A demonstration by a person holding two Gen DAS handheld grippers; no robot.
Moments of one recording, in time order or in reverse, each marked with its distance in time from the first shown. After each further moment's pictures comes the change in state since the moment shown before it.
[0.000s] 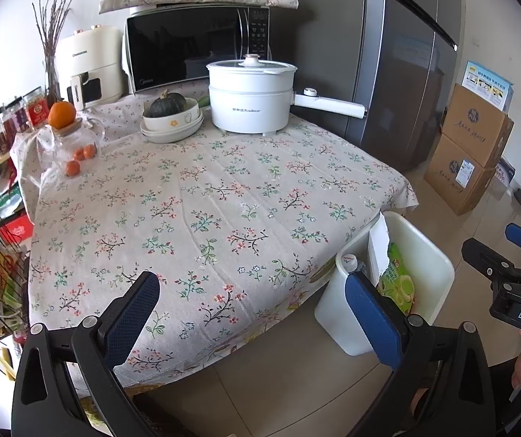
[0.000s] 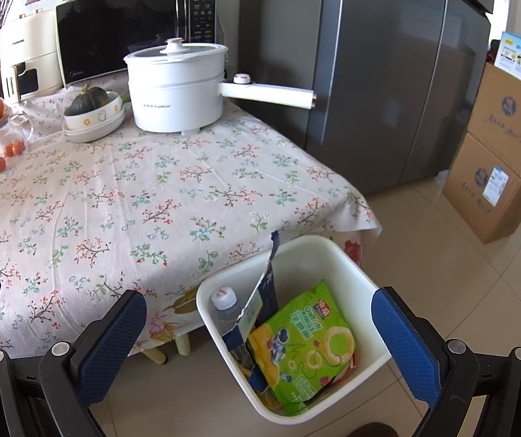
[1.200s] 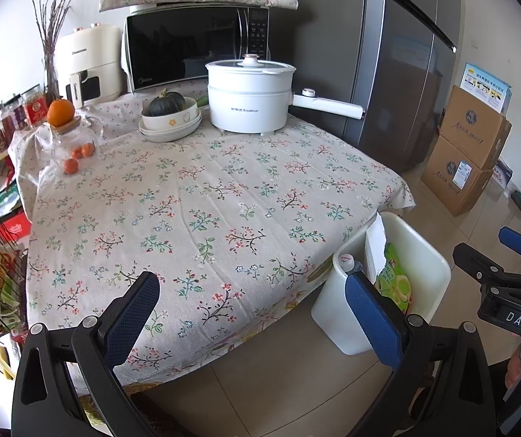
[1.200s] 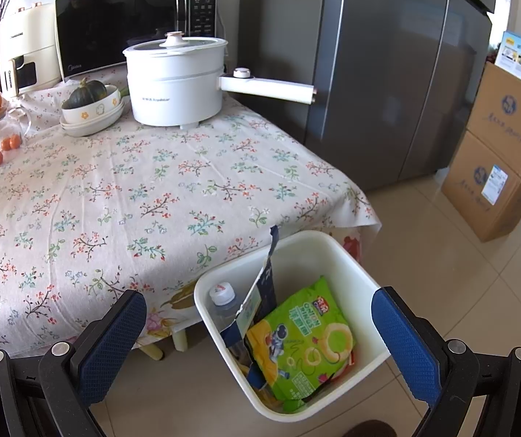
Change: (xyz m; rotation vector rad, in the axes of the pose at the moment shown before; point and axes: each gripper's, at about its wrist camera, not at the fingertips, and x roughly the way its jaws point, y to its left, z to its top) left arm -0.002 0.001 0.000 -0.004 0.005 -0.014; right arm 0.002 0.000 -0.002 -0.012 0.010 -0.010
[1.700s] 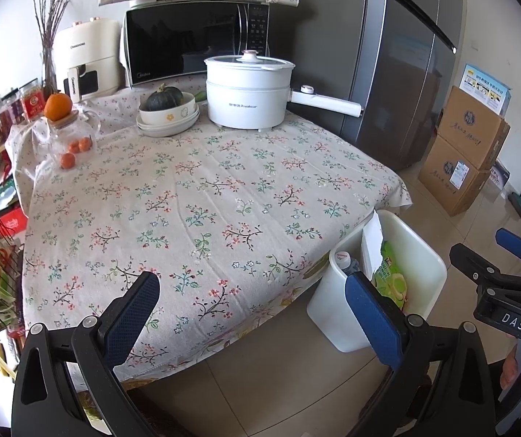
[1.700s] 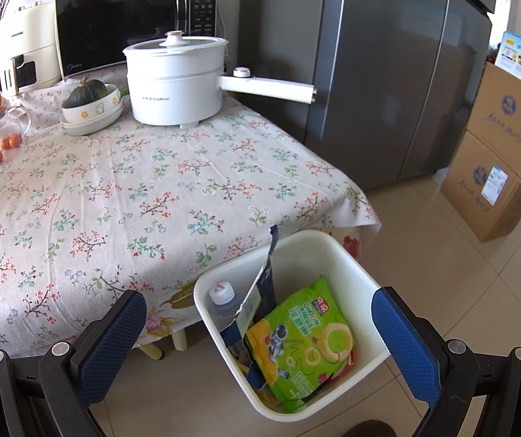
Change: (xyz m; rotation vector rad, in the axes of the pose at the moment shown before) left arm -0.001 0.000 -0.001 -0.016 0.015 -0.020; right arm 0.001 0.000 0.000 -0.001 0.000 0.002
